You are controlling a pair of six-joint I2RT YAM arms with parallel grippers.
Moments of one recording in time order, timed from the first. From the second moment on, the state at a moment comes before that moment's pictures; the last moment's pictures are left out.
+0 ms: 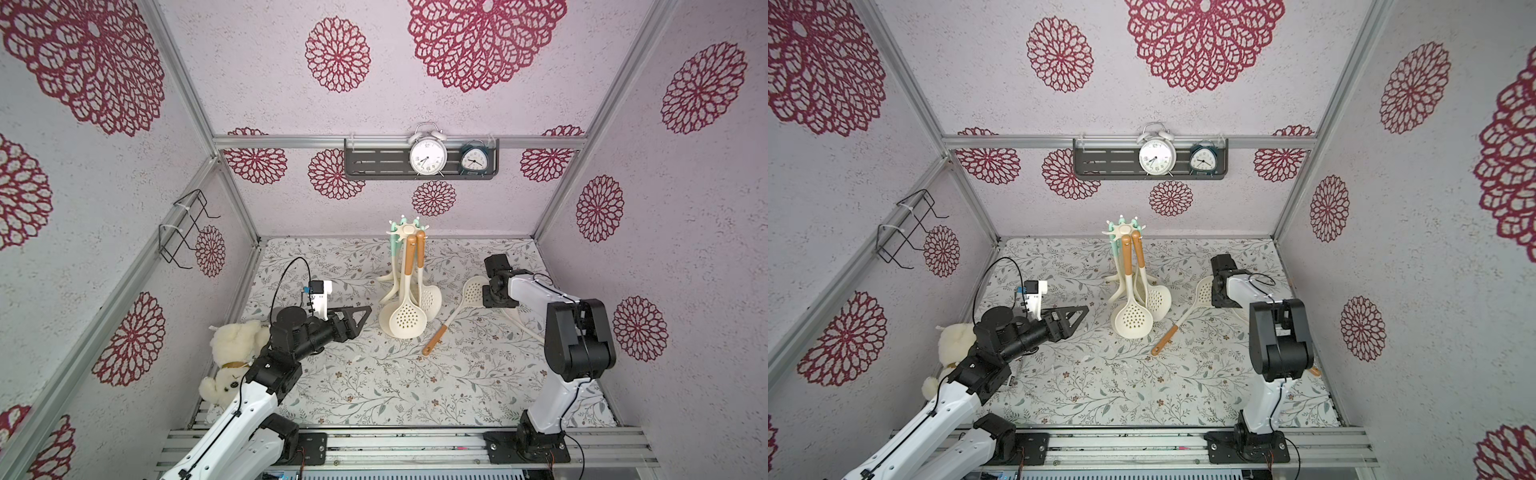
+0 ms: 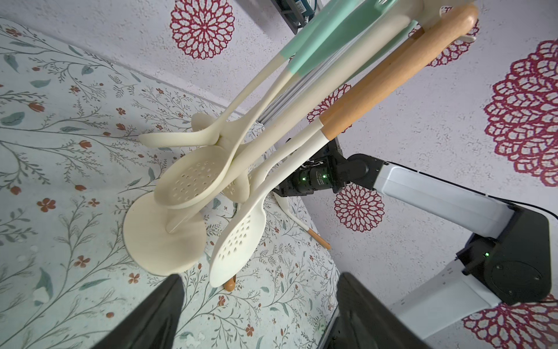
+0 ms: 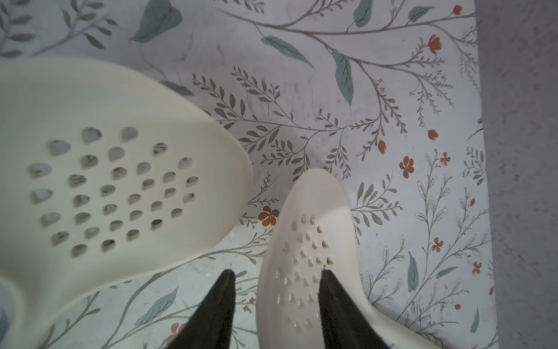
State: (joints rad) left arm -0.39 0.80 0.55 0.05 0.44 -0.70; right arm 0.14 1.85 1.25 -0.62 0.37 0.17
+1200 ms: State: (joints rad) left arm -0.31 1.03 1.54 -0.91 0.36 -0.42; right arm 0.32 0.84 1.04 -0.30 -0.25 -0.09
